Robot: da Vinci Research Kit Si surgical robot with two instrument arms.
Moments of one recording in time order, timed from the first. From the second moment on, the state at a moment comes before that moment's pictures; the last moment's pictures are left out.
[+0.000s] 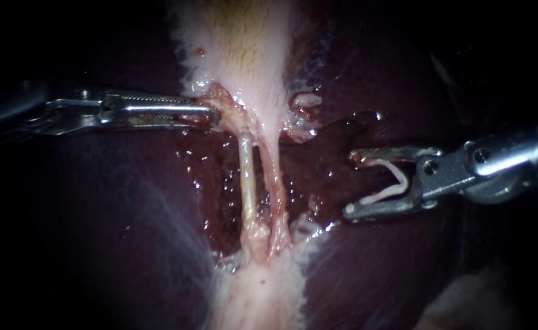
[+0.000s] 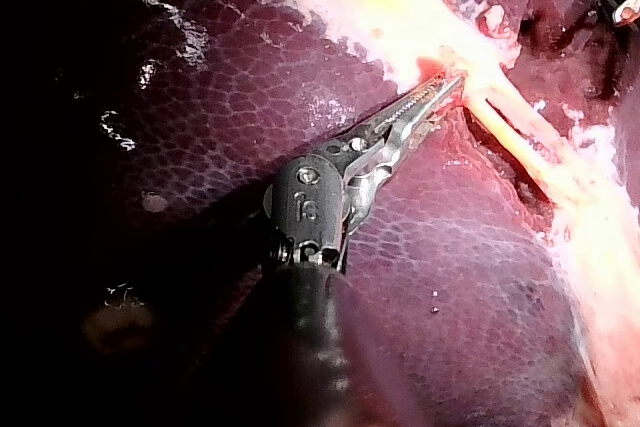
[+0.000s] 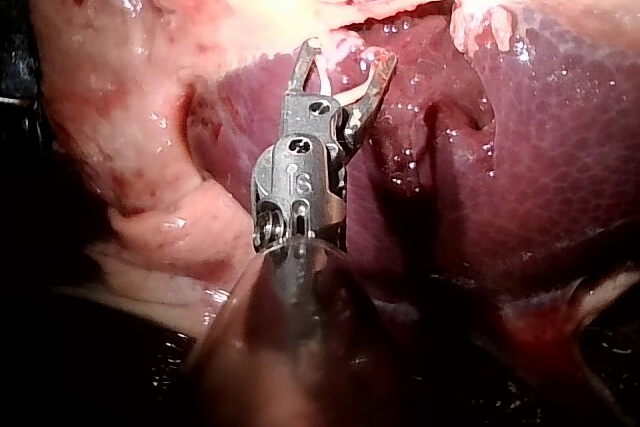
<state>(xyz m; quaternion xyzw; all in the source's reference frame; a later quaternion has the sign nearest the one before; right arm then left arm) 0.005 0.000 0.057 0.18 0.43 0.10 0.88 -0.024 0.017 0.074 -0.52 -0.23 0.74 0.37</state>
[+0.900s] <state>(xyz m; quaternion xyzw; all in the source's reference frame) 0.005 0.000 0.057 0.17 0.43 0.10 0.88 -0.020 0.018 0.062 -0.53 -0.23 0.72 0.38</state>
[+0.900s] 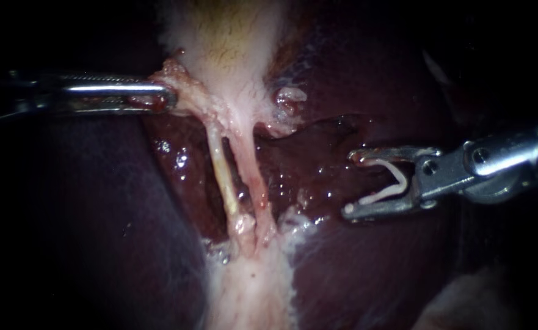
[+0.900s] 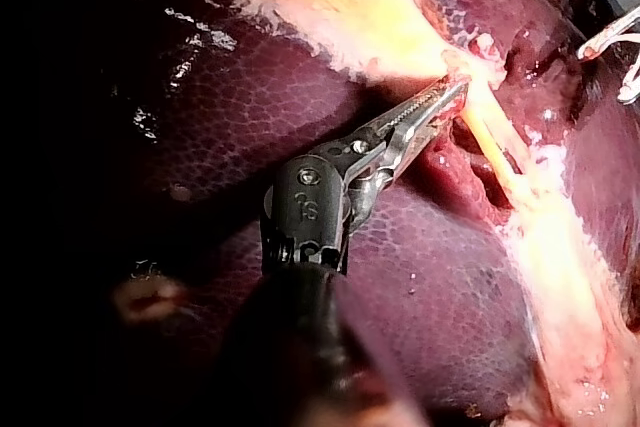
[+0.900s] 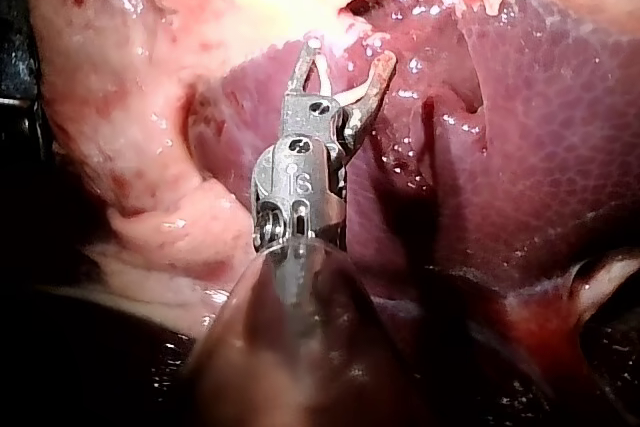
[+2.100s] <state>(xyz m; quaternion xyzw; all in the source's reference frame) 0.018 -0.004 0.065 0.24 0.48 0.07 0.84 -0.021 0.017 0.061 -0.53 -0.23 0.72 0.38</state>
